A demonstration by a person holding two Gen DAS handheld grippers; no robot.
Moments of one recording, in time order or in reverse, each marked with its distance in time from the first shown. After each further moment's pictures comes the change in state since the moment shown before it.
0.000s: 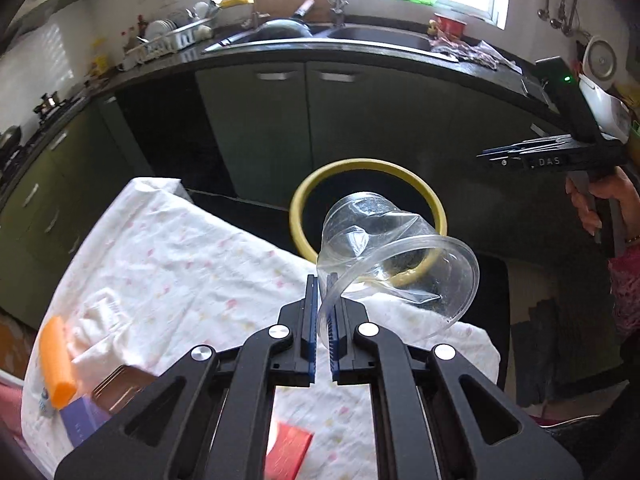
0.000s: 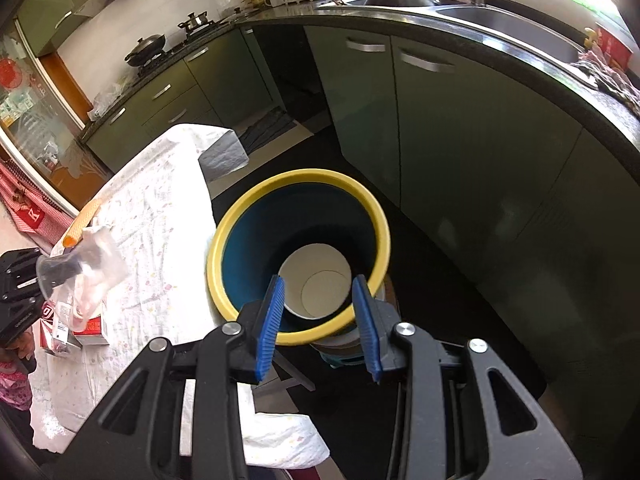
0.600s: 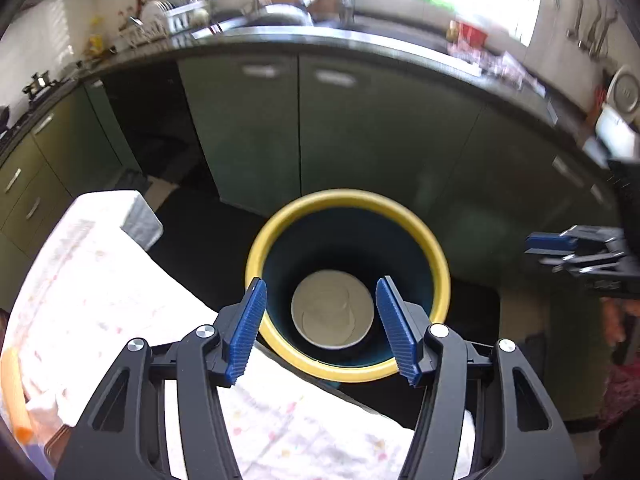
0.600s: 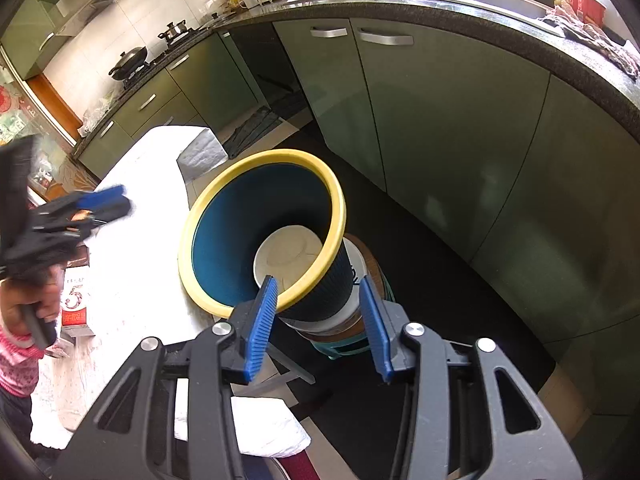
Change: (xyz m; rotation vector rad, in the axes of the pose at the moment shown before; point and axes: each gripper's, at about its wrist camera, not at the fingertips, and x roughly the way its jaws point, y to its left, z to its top) left arm 0.062 -0.030 0.074 -0.111 -0.057 -0.010; right arm 0.007 -0.048 -0.026 0.070 0.013 0.015
